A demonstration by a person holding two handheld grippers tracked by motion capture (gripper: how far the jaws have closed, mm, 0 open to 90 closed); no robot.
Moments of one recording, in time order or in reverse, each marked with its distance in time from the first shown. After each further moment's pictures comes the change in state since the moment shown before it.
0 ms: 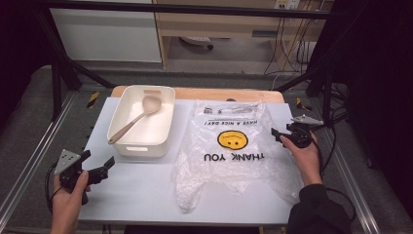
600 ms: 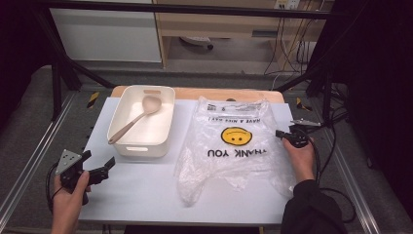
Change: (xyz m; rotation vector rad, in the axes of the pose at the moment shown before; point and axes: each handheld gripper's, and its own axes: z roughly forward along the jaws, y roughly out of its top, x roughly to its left) left arm -0.001 0.000 0.000 0.007 0.001 0.007; right arm -0.021 -0.021 0.029 0.063 0.031 0.152
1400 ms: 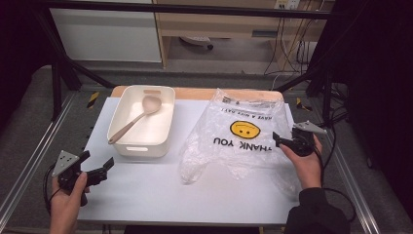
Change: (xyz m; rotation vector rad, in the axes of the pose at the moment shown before) left arm -0.002 0.002 -0.008 -0.025 -0.008 -0.010; right arm 0.054 0.002 -0.067 -0.137 -0.107 -0.158
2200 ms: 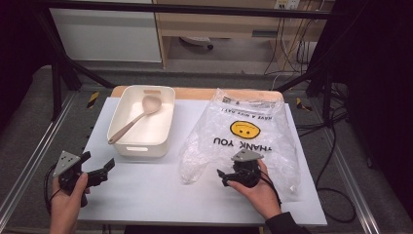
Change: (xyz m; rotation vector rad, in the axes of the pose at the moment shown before) left arm -0.002 0.000 0.000 0.020 -0.006 0.006; right arm 0.174 -0.038 -0.009 0.149 0.347 -0.268
